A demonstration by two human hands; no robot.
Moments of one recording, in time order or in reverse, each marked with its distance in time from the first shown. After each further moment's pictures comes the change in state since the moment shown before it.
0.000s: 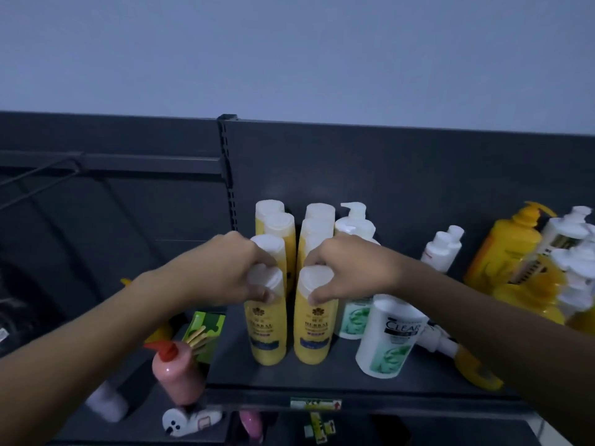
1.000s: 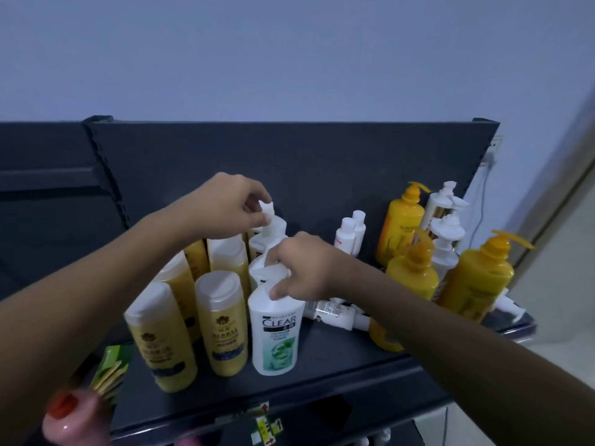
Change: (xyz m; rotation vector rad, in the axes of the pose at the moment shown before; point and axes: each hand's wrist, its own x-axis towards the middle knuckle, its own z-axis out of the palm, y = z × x) left_hand 0.123 0.097 -0.052 -0.256 0.240 0.166; right_hand -0.062 0.045 0.000 0.039 0.066 0.245
